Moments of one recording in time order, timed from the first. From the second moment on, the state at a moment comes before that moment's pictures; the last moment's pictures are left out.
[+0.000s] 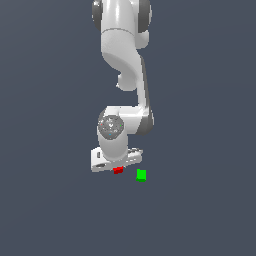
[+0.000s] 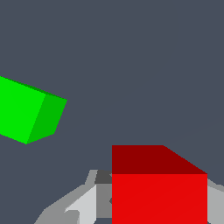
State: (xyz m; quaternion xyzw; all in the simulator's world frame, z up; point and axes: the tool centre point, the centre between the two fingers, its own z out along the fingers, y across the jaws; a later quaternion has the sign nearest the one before) arm 0.084 -0.044 0.056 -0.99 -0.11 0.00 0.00
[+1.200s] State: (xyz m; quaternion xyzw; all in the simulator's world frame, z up) arm 0.092 -0.012 0.100 -0.99 -0.11 0.00 0.00
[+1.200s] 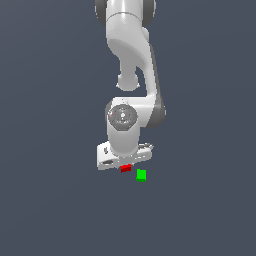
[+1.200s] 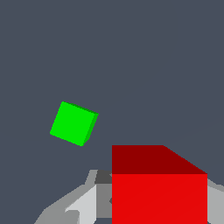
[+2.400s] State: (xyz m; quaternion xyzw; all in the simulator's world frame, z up) arm 0.110 0.059 0.060 -0.99 -0.11 0.00 0.00
